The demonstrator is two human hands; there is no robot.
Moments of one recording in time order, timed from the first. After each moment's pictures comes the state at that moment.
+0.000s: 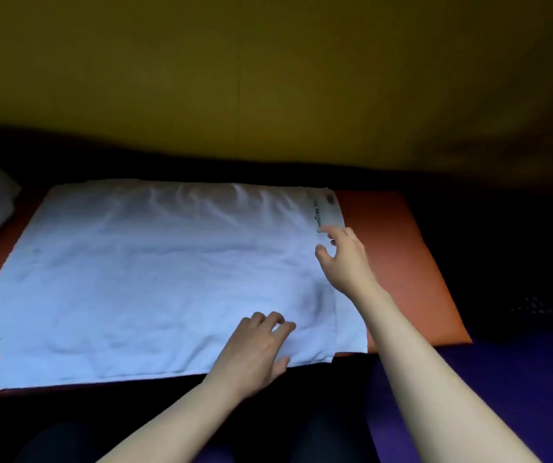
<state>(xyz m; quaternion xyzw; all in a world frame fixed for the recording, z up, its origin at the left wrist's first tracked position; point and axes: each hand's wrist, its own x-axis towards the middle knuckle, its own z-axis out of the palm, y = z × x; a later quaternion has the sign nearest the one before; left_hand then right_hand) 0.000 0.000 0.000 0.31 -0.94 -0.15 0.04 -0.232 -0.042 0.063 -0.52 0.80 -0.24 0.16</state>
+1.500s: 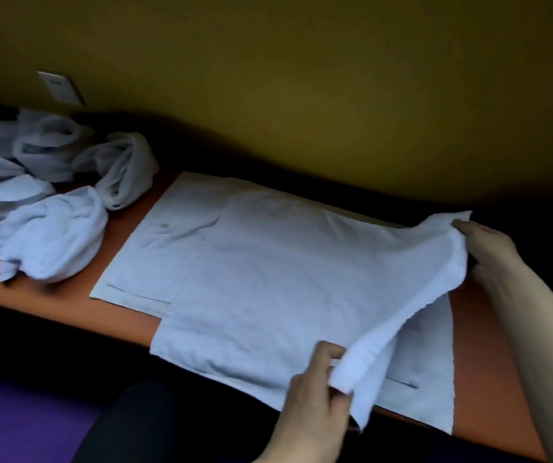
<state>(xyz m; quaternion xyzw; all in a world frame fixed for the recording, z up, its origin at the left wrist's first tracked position) 0.044 0.047 0.086 0.53 -0.61 -0.51 0.30 -0.263 -0.150 0.114 -0.22 0.75 -0.51 0.36</state>
